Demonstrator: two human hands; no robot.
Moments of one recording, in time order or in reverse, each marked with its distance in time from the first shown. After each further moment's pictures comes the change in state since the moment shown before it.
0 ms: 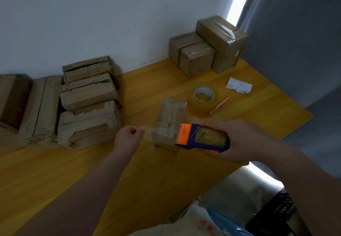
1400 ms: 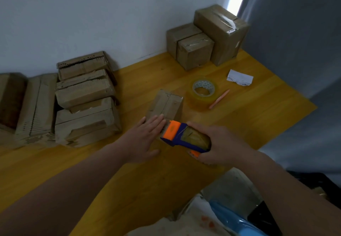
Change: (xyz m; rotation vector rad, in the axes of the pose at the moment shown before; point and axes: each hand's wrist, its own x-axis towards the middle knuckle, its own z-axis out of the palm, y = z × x) left_hand 0.009 0.005 0.000 1.128 -0.467 0.918; right_hand 0.017 -0.012 0.056 0.374 0.068 0.050
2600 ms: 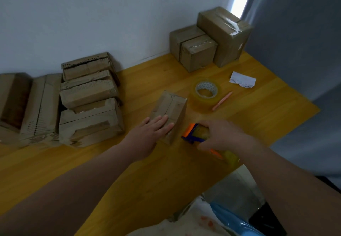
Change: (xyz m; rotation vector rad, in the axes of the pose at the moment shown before) left_hand 0.006 0.004 -0.001 0.079 0.051 -0.050; right_hand 0.033 -0.019 -0.020 -0.301 -0.170 0.375
